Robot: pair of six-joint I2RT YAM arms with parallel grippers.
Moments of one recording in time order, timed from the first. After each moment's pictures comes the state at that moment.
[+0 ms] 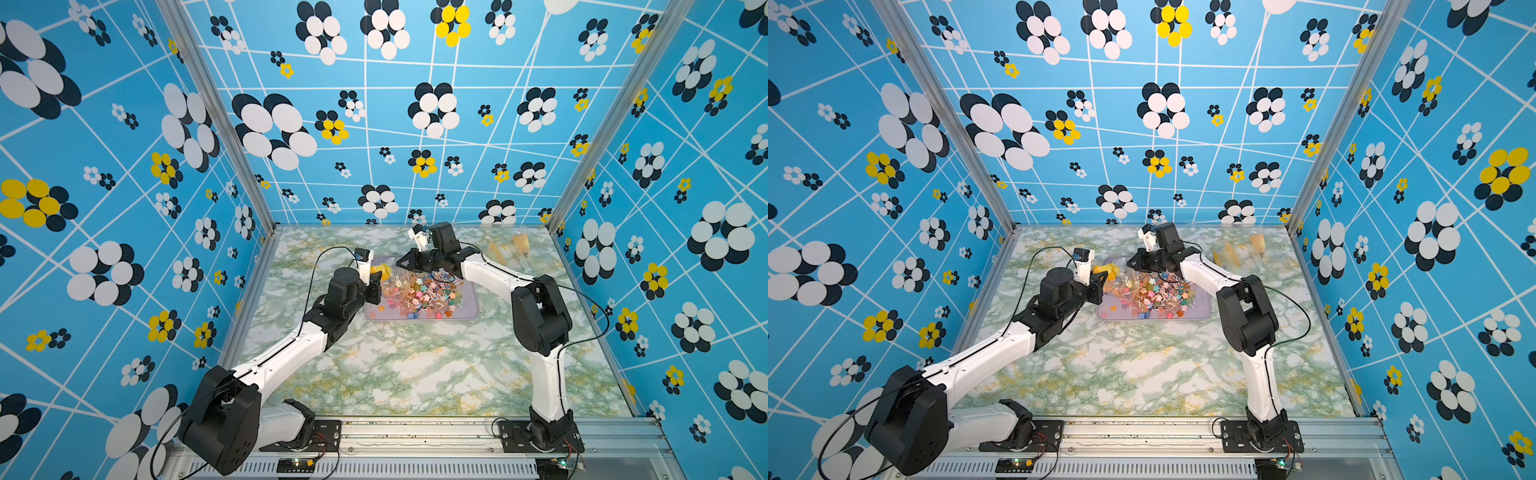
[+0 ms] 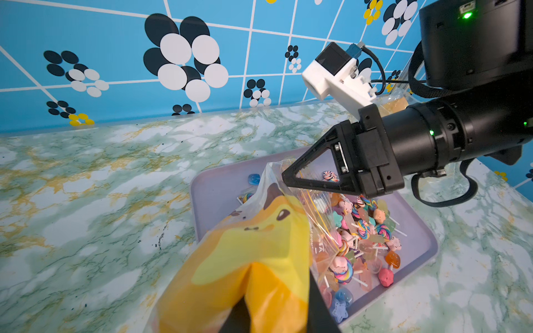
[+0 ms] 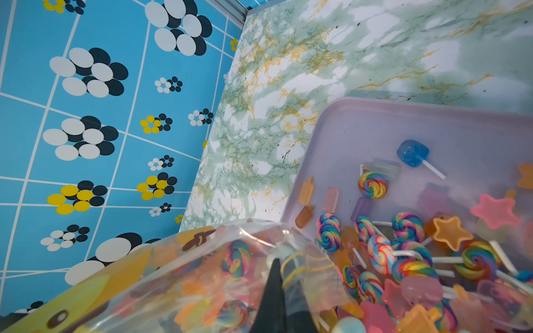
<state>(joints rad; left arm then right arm) -0.49 1.27 0.74 0.19 -0.01 -0.18 0.50 2.12 1.66 -0.20 -0.58 0.52</state>
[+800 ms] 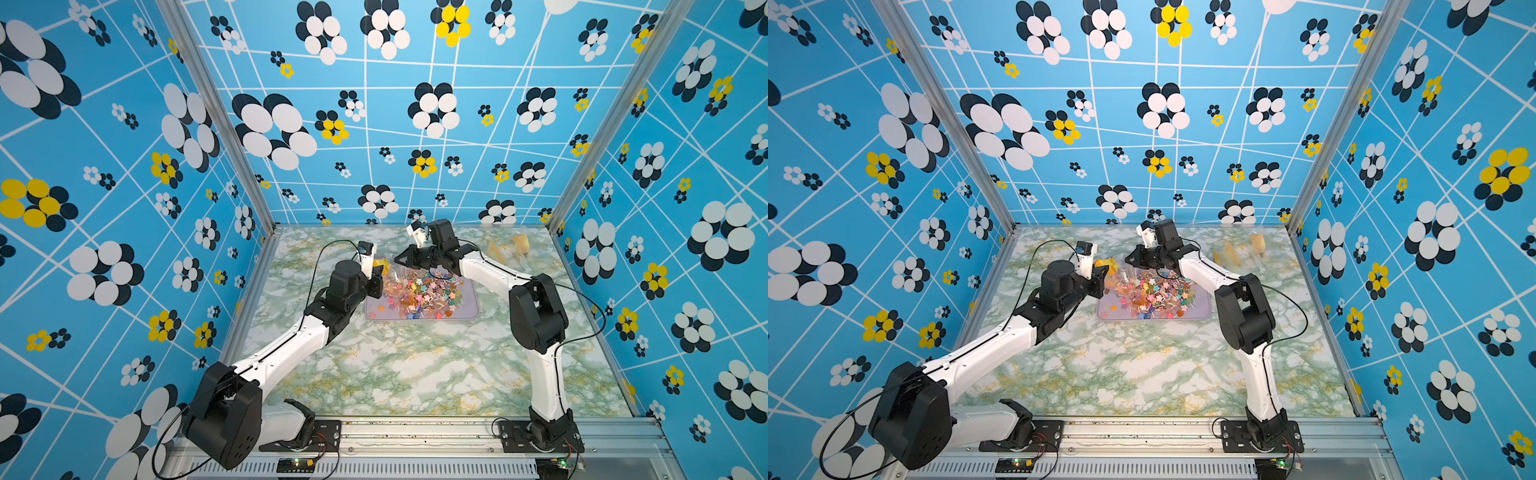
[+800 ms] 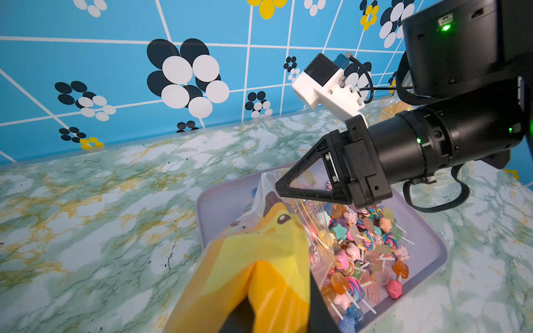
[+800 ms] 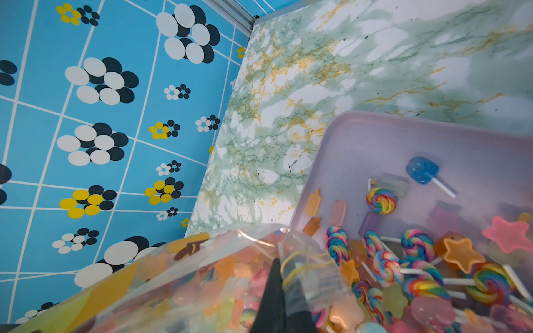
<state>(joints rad) -0.48 1.30 0.82 0.16 -0.02 -0.12 0.50 2.15 1.71 -0.20 -0.59 0.53</state>
